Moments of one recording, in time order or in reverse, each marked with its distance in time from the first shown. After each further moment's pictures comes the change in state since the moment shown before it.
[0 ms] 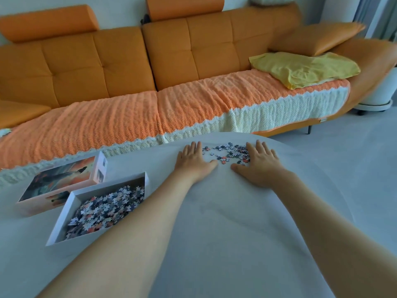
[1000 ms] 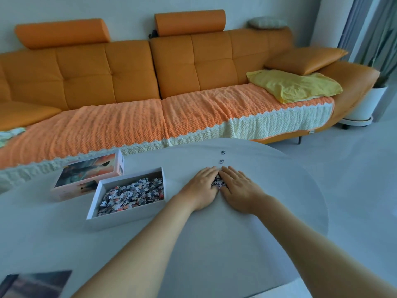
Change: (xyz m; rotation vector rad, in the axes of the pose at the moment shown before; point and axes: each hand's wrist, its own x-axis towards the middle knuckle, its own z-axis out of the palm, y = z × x) left_hand -0.101 -0.011 0.014 -0.188 0.005 0.361; right_hand -0.088 -0.055 0.018 0.010 -0.073 -0.337
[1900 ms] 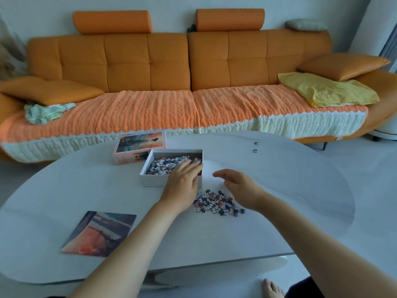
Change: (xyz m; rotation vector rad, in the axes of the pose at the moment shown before) left_hand -0.170 -0.056 -0.047 0.144 0.472 -0.086; right_hand -0.043 -0.126 0.003 0.603 -0.042 -0.032
